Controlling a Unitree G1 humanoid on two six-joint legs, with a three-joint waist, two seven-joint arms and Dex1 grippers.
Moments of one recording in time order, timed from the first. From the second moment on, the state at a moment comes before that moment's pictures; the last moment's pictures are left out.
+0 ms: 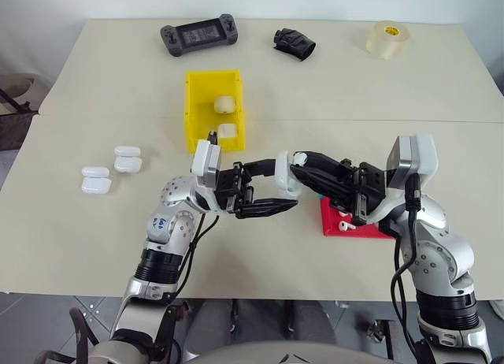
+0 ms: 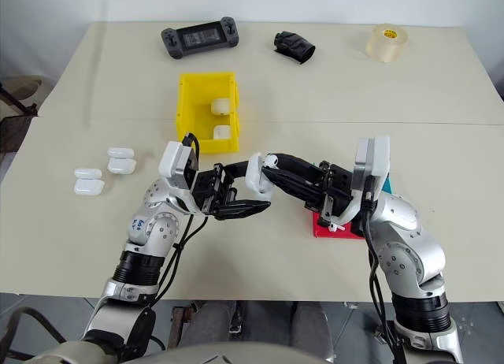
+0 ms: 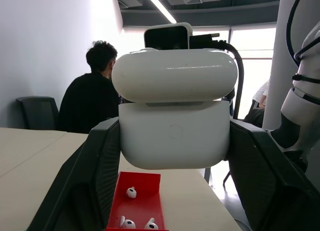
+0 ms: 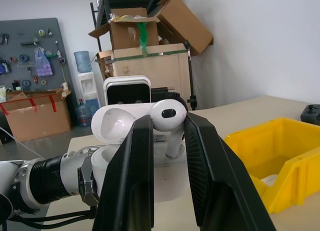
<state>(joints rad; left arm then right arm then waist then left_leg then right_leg) -0.47 0.15 -0.08 0.04 -0.62 0.16 -1.26 -0.23 -0.45 -0.04 -0.43 0.83 0.33 0.91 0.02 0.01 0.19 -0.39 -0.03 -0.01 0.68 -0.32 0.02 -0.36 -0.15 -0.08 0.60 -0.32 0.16</state>
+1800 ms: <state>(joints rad) -0.31 0.19 -0.12 -0.05 -0.54 -0.03 -1.21 -0.14 -0.98 -0.34 -0.07 0.56 0.36 1.13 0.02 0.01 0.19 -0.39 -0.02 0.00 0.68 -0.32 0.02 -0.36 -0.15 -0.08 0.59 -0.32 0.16</state>
